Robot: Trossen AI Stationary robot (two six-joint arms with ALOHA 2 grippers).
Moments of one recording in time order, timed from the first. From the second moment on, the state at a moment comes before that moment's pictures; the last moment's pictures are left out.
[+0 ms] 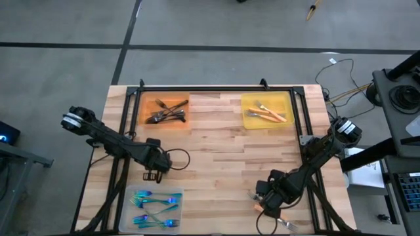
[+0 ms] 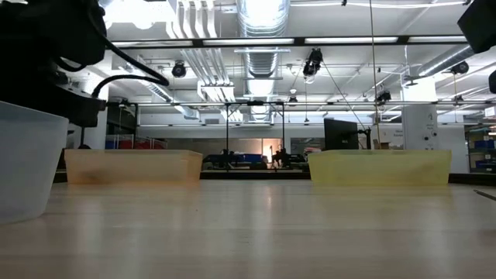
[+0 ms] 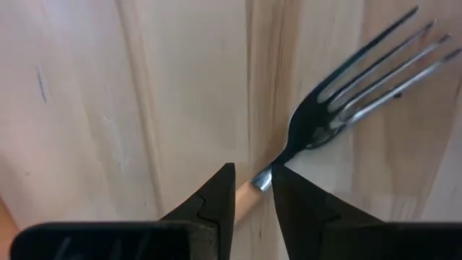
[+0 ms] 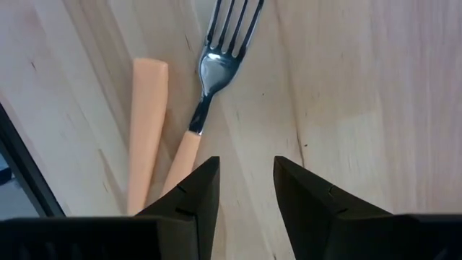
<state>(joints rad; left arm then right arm) -0.39 1.42 0.68 -0.91 -0.12 -0.36 0.74 1.66 1.08 -0.83 -0.05 1.02</state>
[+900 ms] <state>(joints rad) -0.35 1.51 0.69 -0.81 -0.04 -0.47 0.74 1.66 1.08 -0.83 -0.05 0.99</state>
